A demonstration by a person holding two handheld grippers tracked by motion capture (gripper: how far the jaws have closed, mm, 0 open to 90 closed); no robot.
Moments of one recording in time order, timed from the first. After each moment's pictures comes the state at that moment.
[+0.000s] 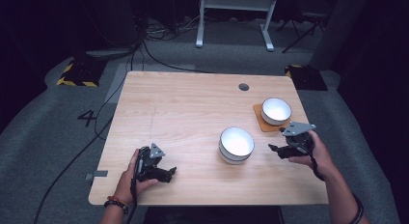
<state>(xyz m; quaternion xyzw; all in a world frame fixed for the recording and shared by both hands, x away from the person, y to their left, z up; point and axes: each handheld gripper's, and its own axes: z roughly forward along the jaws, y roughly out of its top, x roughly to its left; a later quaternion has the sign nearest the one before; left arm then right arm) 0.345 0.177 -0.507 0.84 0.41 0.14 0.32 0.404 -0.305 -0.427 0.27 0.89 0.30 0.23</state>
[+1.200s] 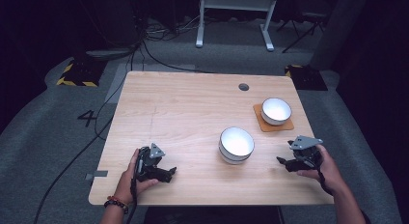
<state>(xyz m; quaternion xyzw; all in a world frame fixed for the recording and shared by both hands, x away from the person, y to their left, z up) 0.345 0.177 -0.507 0.84 0.41 0.14 0.32 0.376 -0.334 -0.458 0.29 0.89 0.27 0.23</state>
